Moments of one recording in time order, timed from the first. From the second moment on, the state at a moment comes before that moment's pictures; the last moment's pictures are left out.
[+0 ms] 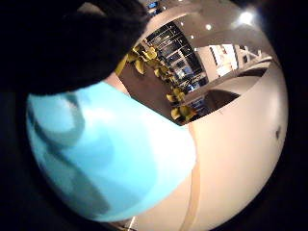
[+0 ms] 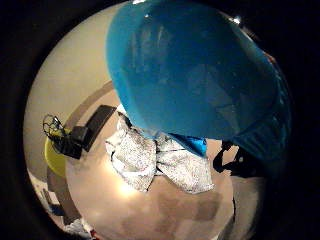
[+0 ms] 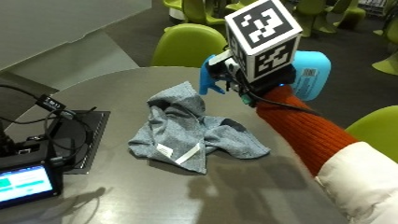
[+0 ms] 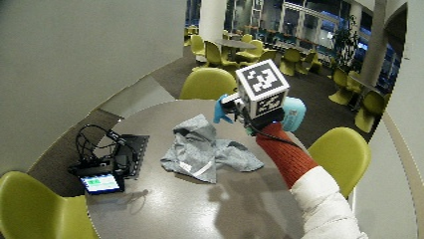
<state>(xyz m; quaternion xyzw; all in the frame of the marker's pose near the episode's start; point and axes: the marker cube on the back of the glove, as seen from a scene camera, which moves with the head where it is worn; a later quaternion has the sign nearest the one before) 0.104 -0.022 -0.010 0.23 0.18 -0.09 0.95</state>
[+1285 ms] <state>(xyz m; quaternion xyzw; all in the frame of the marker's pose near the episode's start) 0.007 0.035 -0.055 0.12 -0.54 -0.12 0.82</state>
